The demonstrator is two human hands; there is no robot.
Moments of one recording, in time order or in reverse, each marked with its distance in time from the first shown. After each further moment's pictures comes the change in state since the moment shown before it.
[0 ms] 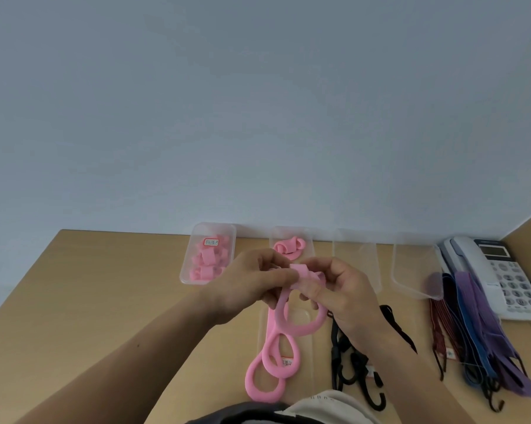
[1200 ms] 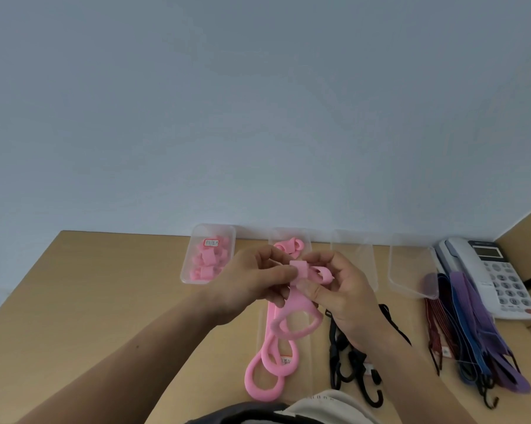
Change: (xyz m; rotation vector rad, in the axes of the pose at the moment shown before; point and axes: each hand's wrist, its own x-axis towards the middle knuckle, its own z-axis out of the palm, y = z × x) left_hand -0.008 0.001 0.004 -0.146 0.003 0.049; right_hand -0.006 -0.002 0.003 0.071 -0.005 -0.045
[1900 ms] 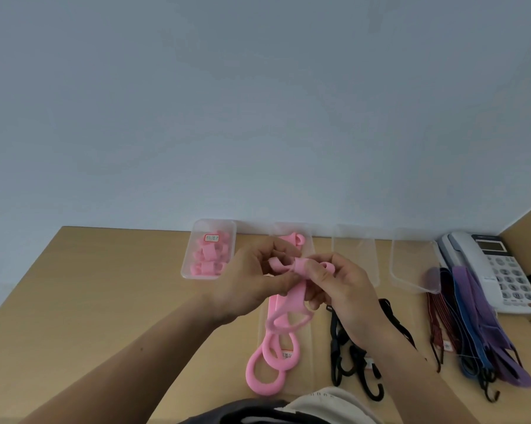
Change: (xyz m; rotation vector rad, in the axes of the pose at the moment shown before) left_hand -0.002 -0.006 0.006 0.095 0.054 0.192; right_hand 0.005 0.009 -0.002 0.008 0.059 0.052
